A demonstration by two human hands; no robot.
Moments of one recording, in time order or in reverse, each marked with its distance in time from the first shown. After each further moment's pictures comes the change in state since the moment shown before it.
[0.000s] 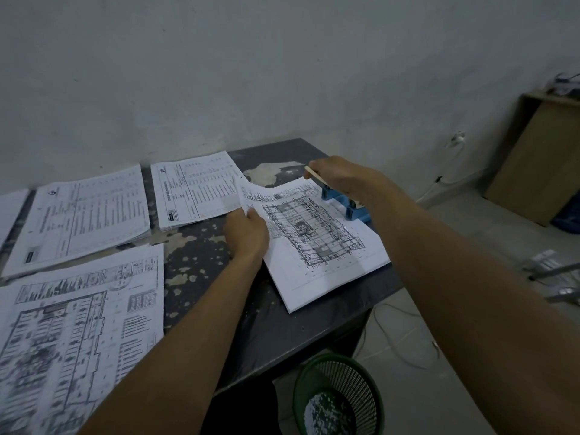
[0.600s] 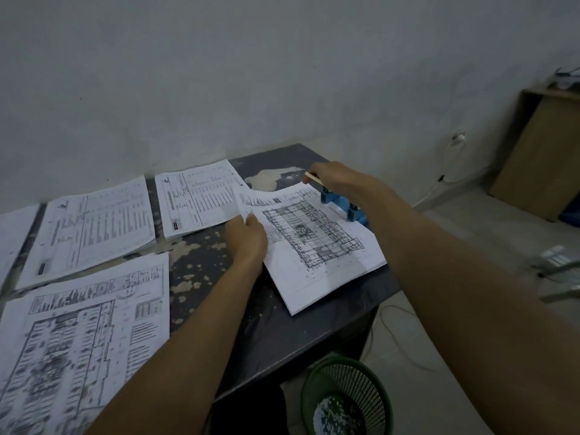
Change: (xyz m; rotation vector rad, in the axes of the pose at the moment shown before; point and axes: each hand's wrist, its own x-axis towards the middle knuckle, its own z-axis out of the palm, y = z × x) left_hand 0.003 0.001 -0.002 -0.104 -0.014 -0.080; right_hand 0.009 0.008 0.002 0.036 0.003 0.001
